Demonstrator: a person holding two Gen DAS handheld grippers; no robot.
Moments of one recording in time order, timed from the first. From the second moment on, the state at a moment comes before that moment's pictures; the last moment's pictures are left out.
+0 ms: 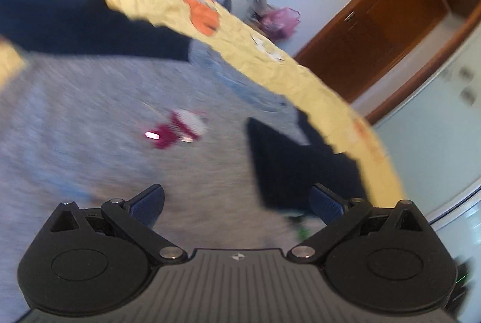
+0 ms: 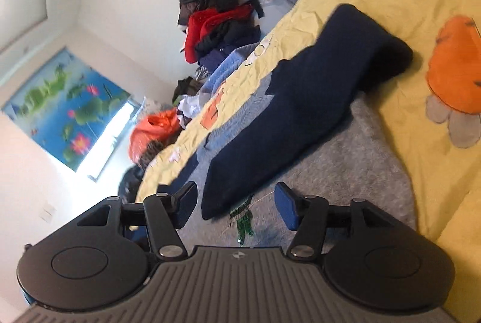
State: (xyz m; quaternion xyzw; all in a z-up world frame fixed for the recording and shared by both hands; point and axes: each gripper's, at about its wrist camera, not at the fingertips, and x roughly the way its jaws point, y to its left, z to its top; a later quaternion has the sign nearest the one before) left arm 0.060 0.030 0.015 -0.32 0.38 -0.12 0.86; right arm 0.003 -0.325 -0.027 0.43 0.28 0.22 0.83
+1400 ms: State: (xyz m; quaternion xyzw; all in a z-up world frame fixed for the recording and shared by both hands) left arm 0.079 0.078 0.024 -0.14 0.38 0.01 0.91; right arm -0.002 -0.321 -0.016 0.42 0.26 0.25 0.83
